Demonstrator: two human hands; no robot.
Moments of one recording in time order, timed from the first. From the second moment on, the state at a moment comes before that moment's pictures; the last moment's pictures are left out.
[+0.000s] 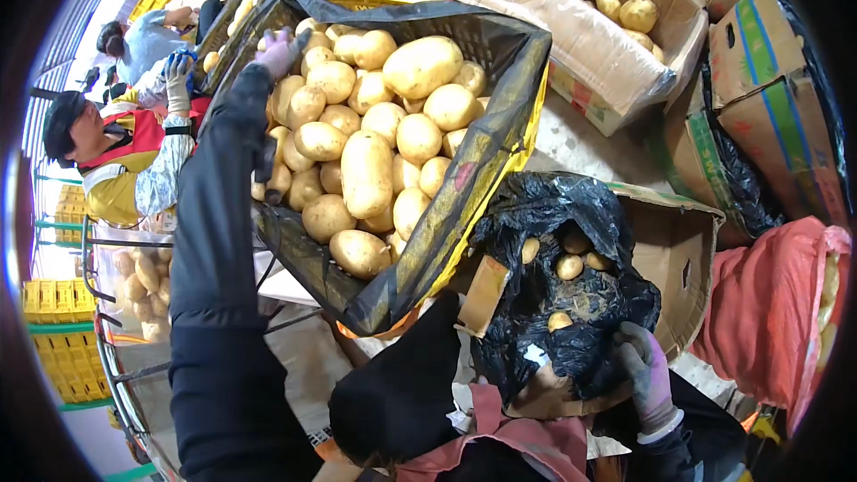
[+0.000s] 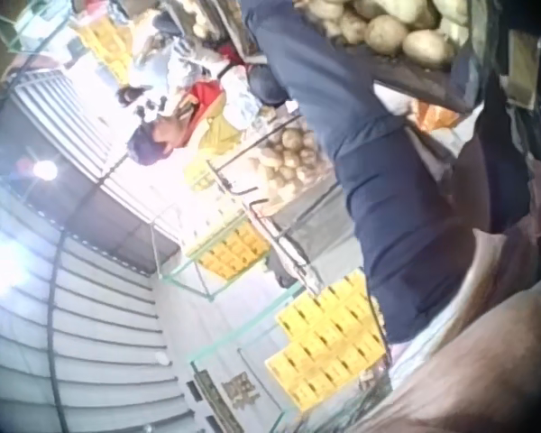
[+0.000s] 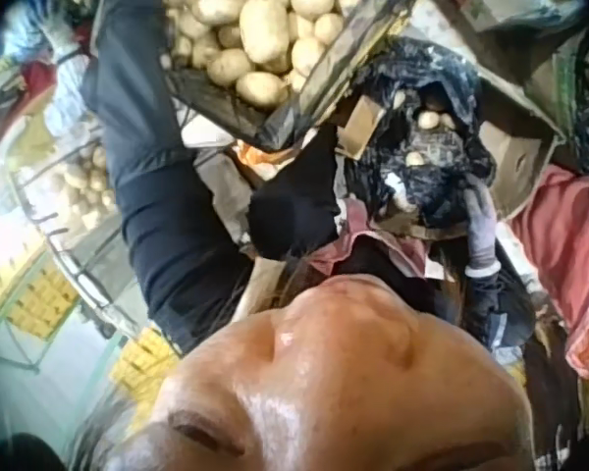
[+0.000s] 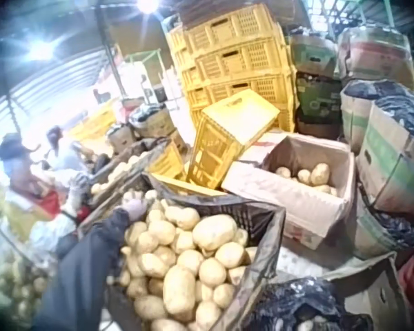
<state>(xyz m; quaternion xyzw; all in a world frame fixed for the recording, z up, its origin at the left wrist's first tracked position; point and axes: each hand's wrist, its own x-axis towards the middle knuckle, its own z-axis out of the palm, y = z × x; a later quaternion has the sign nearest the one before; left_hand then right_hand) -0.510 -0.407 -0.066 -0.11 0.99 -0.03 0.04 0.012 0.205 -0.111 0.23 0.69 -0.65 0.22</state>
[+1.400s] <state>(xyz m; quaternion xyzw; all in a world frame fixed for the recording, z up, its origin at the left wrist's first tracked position) -0.224 -0.097 -0.042 0.15 0.88 0.46 0.04 -0.172 0.320 -0.340 0.04 0.99 -0.09 0.09</state>
